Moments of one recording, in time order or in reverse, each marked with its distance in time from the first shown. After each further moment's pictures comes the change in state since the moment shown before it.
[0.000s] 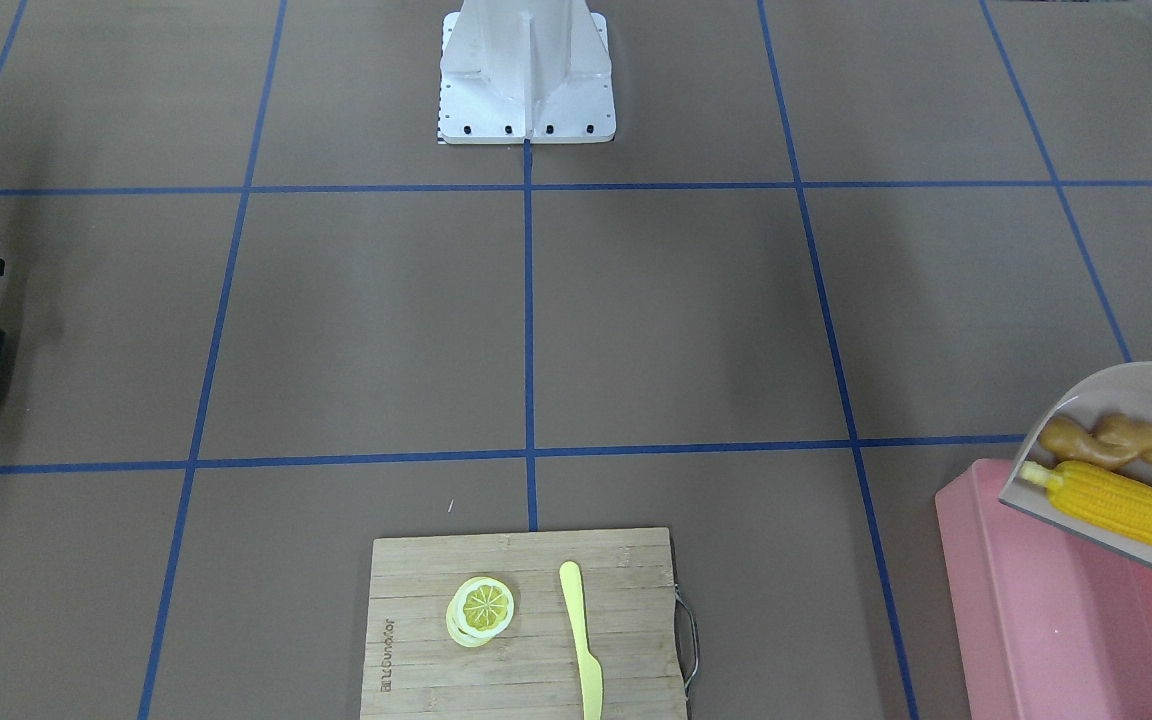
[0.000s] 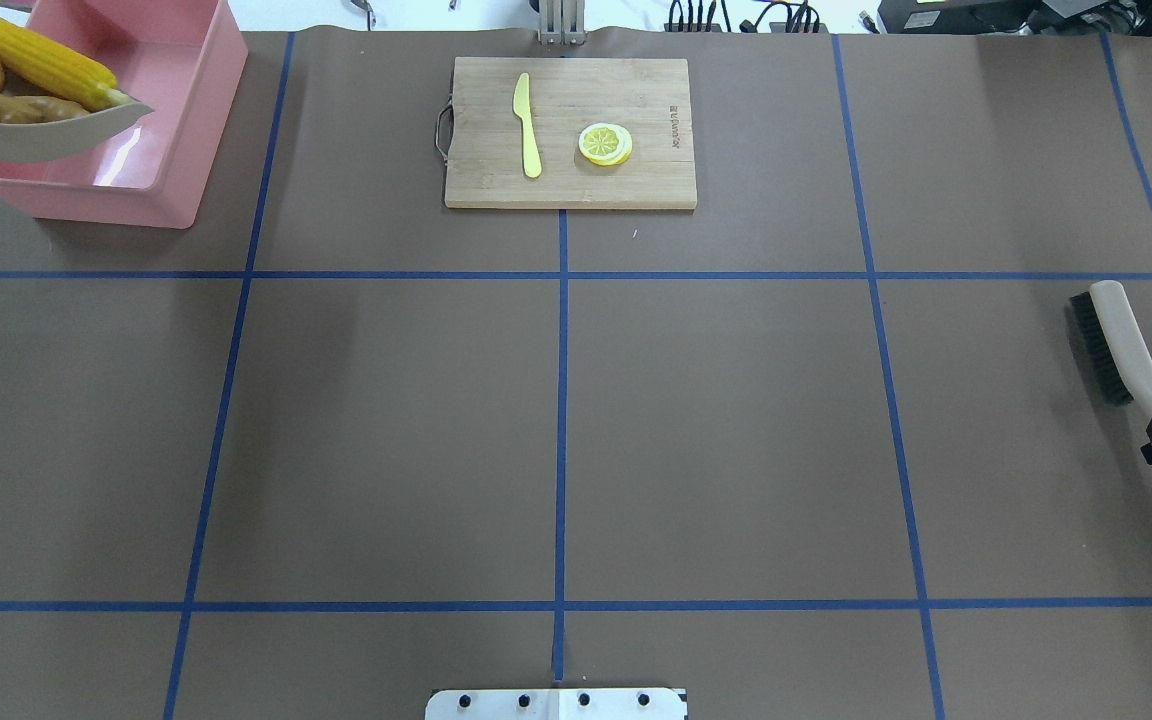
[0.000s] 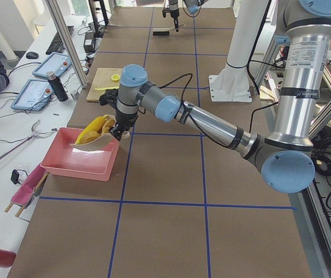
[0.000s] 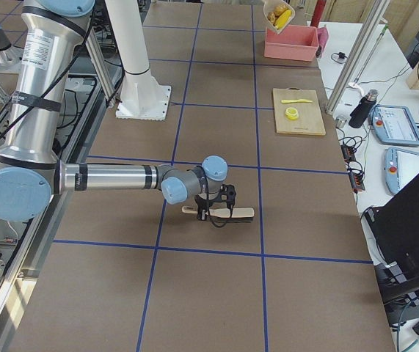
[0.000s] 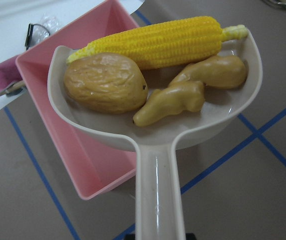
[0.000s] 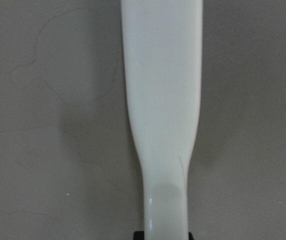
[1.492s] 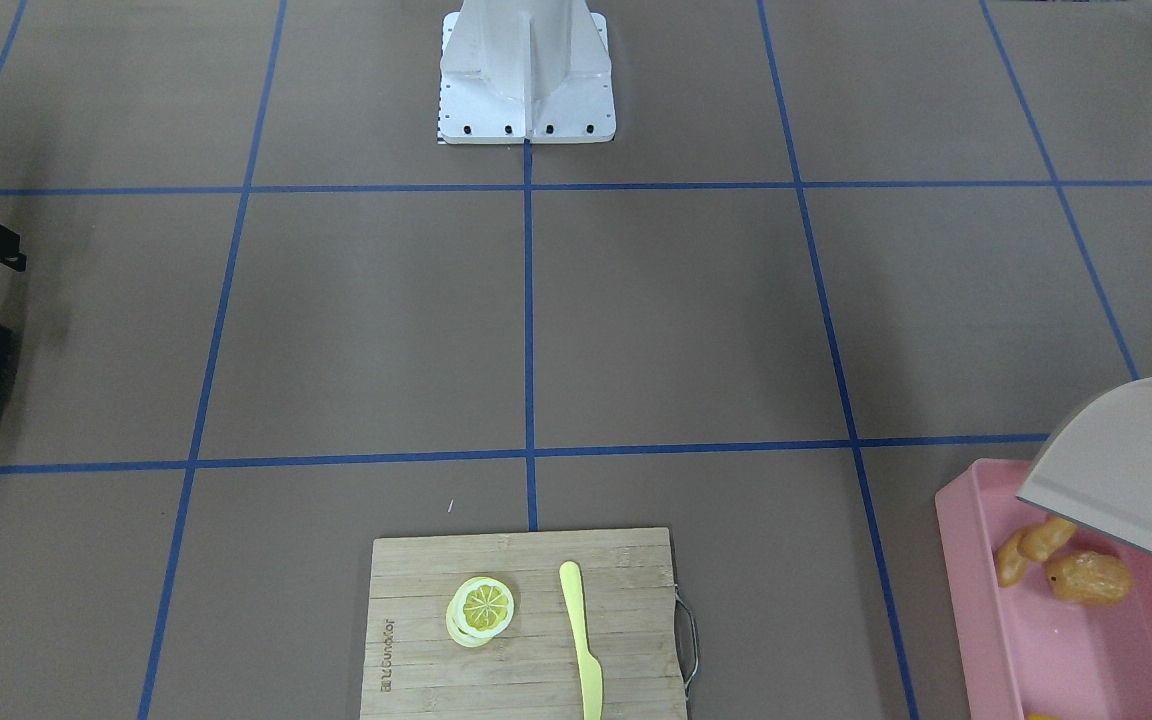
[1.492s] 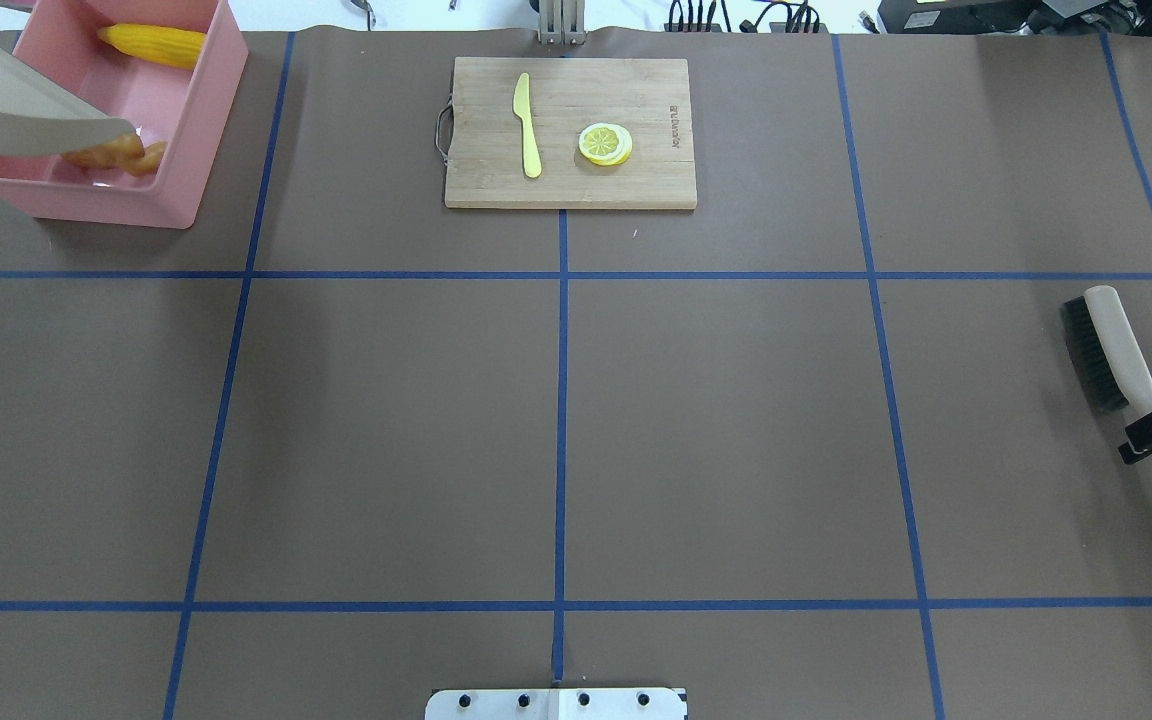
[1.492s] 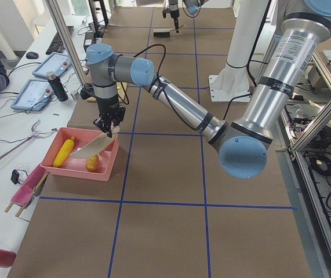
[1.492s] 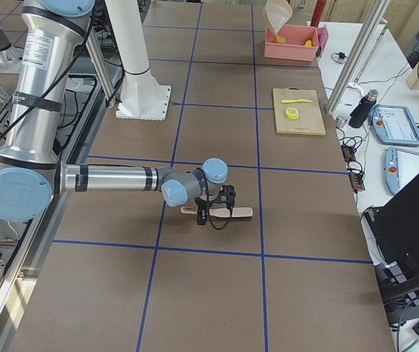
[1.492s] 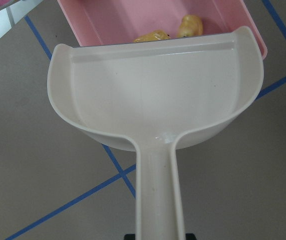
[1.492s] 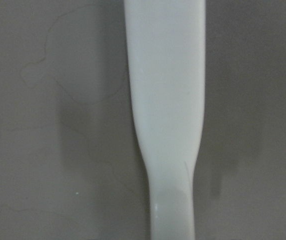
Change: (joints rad) left arm -0.011 -0.284 0.087 0.503 0.039 0.269; right arm 0.001 0.005 -0.013 0.031 0.030 0.003
